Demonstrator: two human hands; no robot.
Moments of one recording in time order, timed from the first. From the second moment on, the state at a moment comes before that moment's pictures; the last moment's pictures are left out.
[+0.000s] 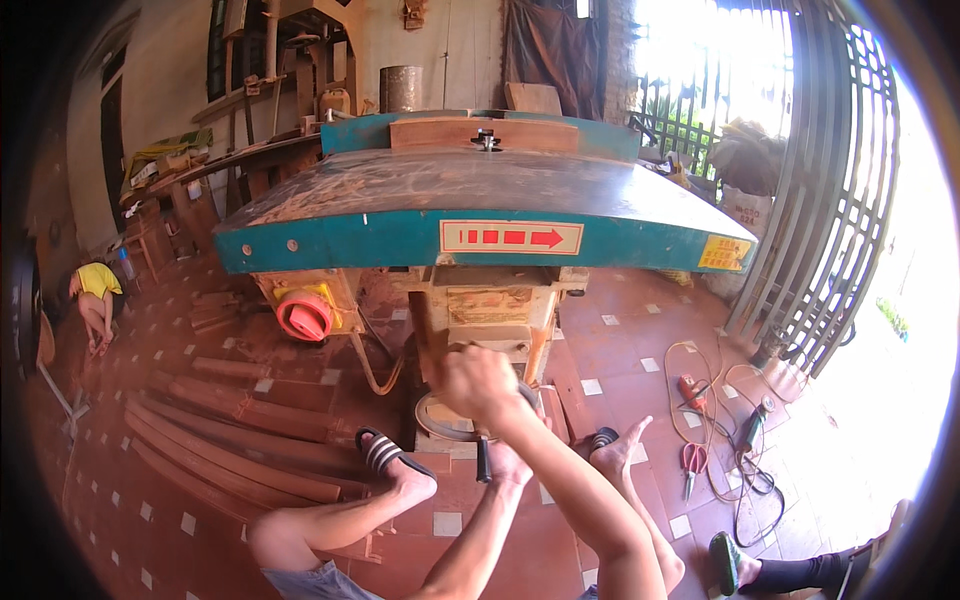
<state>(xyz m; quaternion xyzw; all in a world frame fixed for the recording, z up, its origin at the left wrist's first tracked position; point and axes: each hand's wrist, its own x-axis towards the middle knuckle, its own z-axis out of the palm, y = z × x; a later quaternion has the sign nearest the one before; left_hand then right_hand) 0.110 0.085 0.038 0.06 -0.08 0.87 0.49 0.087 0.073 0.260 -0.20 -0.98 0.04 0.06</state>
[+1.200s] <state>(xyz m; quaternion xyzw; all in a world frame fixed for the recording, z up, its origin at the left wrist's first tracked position) 0.040 -0.008 0.186 0.43 0.60 0.60 -0.33 0.150 0.157 0.027 -0.08 -0.37 0.86 0.34</state>
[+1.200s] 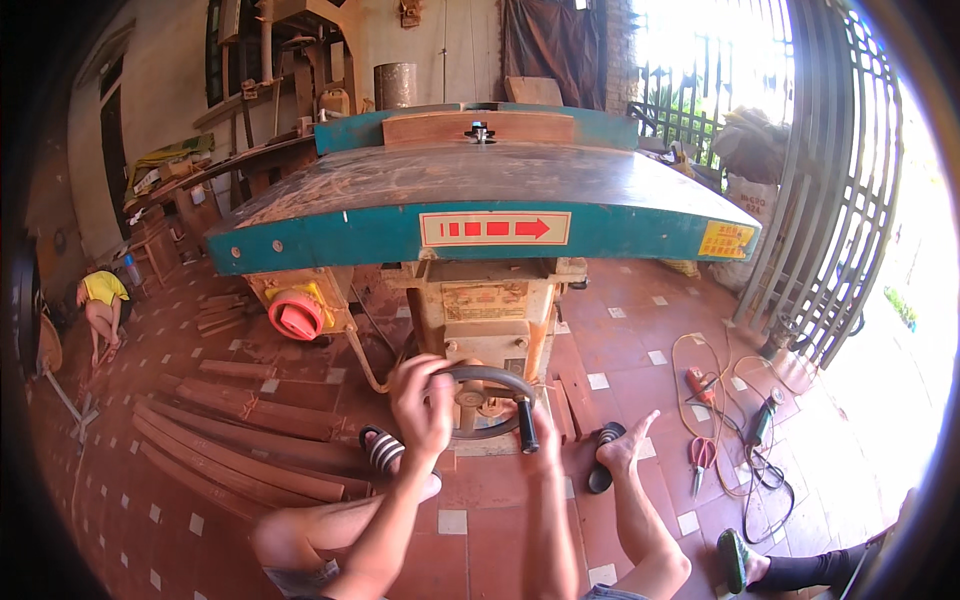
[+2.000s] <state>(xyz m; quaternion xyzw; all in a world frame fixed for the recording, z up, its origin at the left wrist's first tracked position) 0.022 0.012 0.057 0.12 0.16 0.90 0.38 0.109 0.094 0.224 -0.10 -0.92 0.06 0.37</state>
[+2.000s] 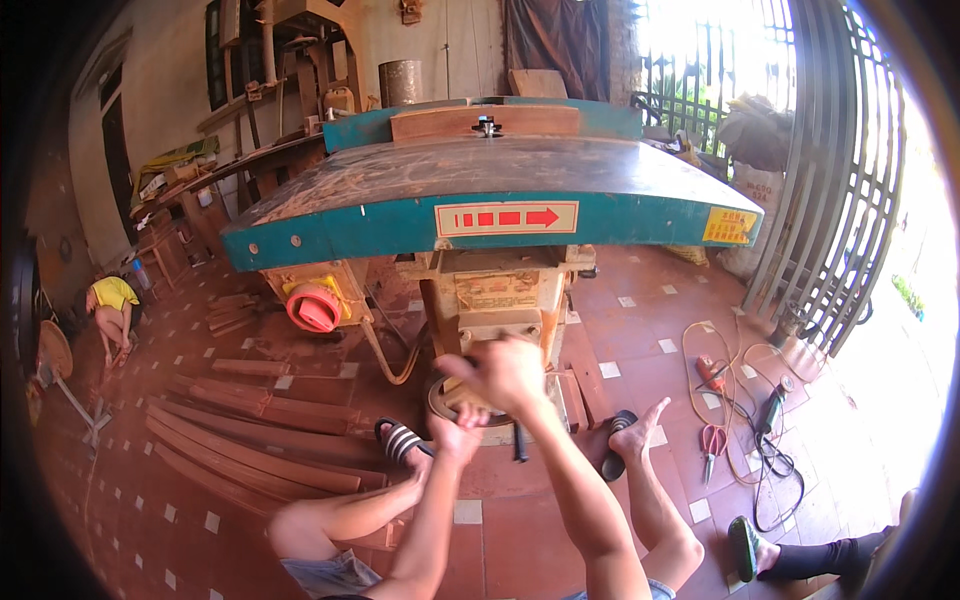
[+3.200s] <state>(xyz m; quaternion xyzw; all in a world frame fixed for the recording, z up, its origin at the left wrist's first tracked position) 0.003 -0.007 0.068 0.08 0.36 0.85 0.38 0.114 0.089 0.237 -0.18 -0.90 0.20 0.33</state>
